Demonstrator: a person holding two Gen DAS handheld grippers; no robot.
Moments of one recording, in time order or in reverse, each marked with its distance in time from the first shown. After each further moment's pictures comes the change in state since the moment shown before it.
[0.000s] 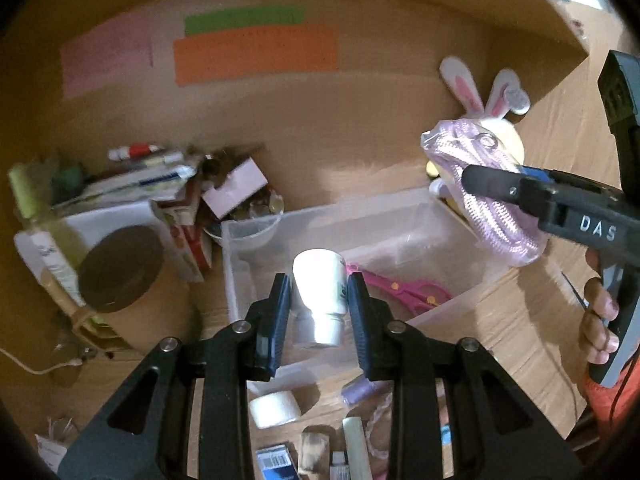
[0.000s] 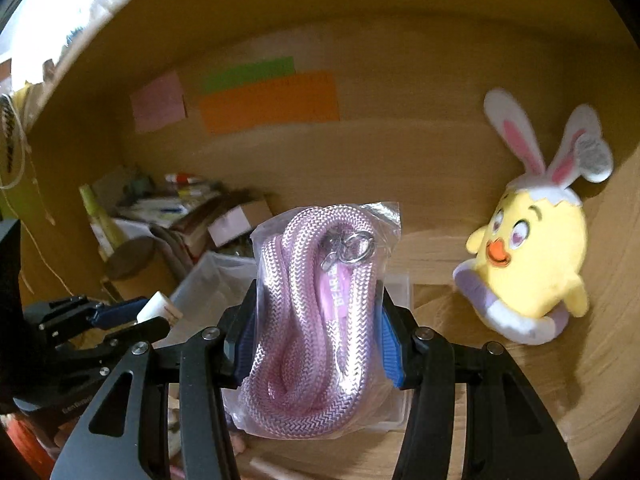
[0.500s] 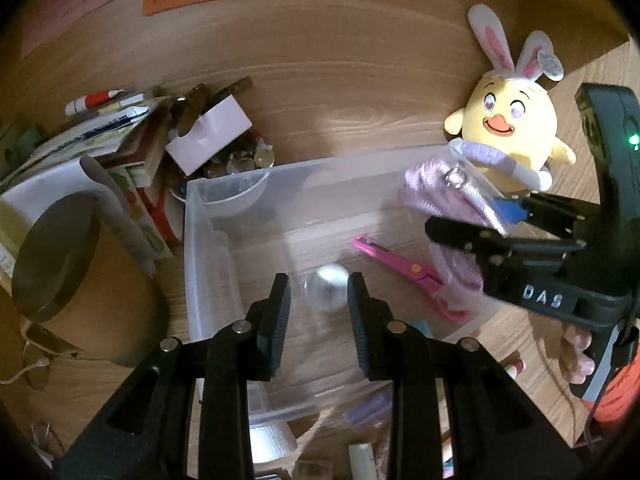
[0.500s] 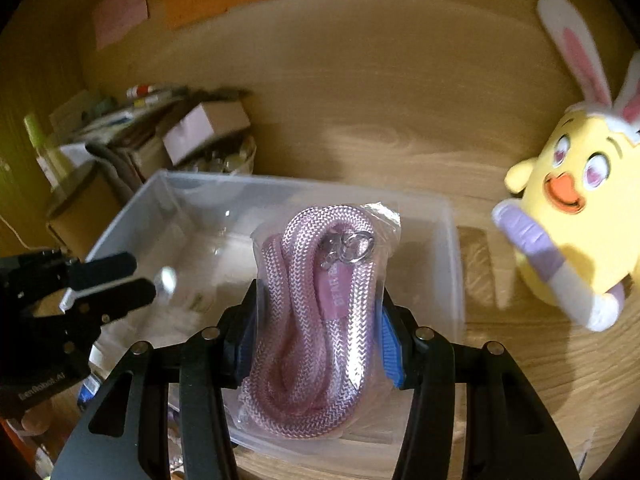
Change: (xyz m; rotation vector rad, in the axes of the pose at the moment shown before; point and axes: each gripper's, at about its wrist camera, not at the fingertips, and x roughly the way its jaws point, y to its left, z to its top) left arm 0.064 0.008 -0.003 -0.025 0.161 -0.023; right arm 0.090 -0.005 -0.028 -0.035 0.251 -0.003
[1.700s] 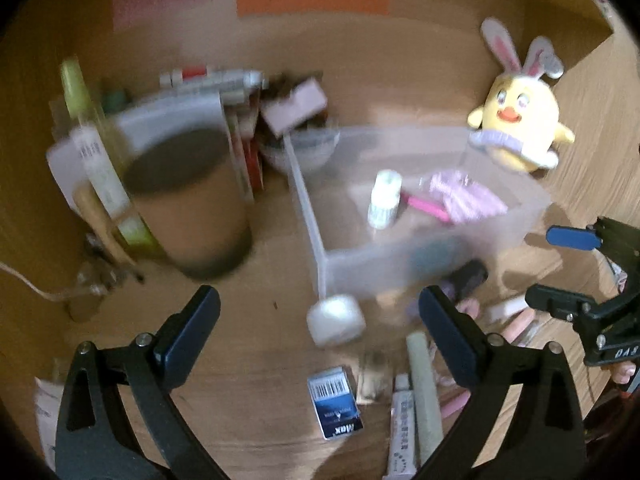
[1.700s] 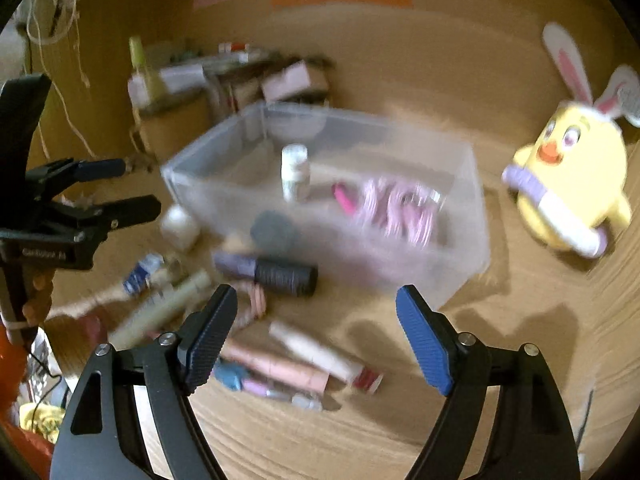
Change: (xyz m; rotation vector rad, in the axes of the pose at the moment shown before) left arm -0.060 0.023 -0.074 -0.051 -0.037 0.120; right arm -0.067 0.042 -0.091 -0.151 0.015 0.058
